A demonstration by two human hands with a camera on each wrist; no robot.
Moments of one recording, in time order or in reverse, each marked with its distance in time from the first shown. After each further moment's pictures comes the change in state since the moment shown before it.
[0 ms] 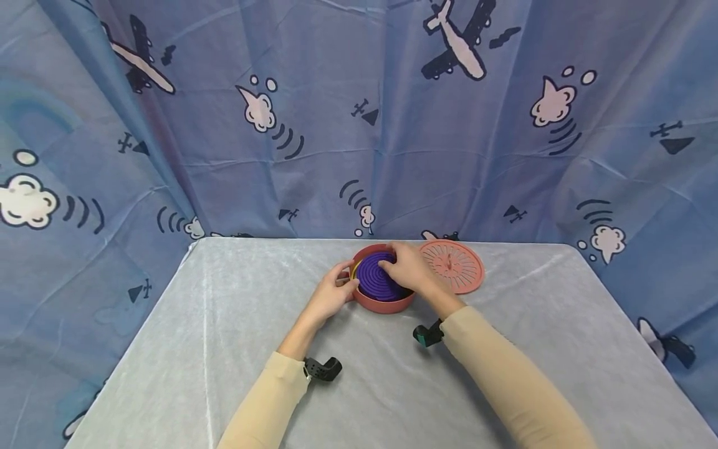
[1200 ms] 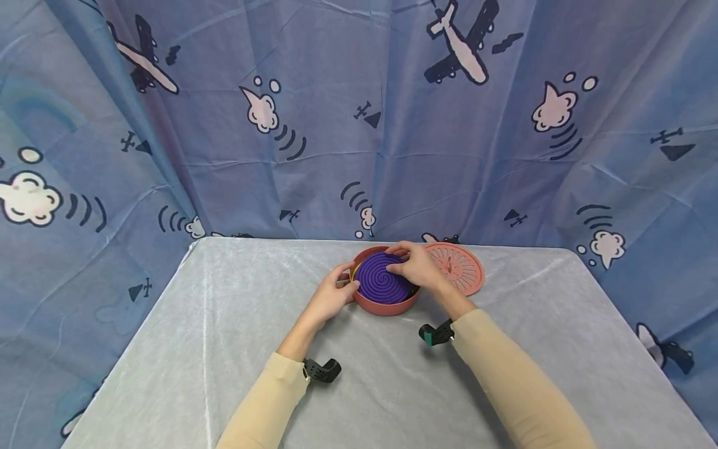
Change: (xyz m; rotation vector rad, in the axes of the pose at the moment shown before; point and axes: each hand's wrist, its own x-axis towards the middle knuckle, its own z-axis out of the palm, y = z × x) left_hand 0.000 -0.003 0.000 0.001 0.000 0.012; right_hand -0.003 0.019 -0.011 0.358 -0.018 0.005
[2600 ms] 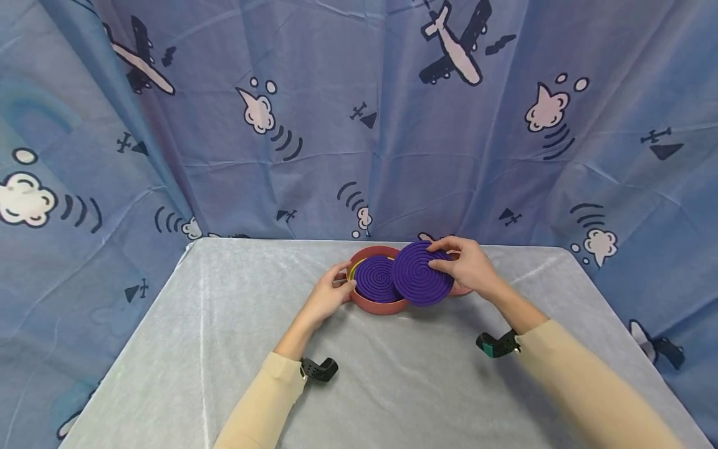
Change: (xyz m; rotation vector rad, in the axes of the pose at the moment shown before) left_hand -0.001 -0.001 0.000 -0.021 0.003 0.036; right_hand -0.061 0.002 -0.087 0.003 0.040 -0.036
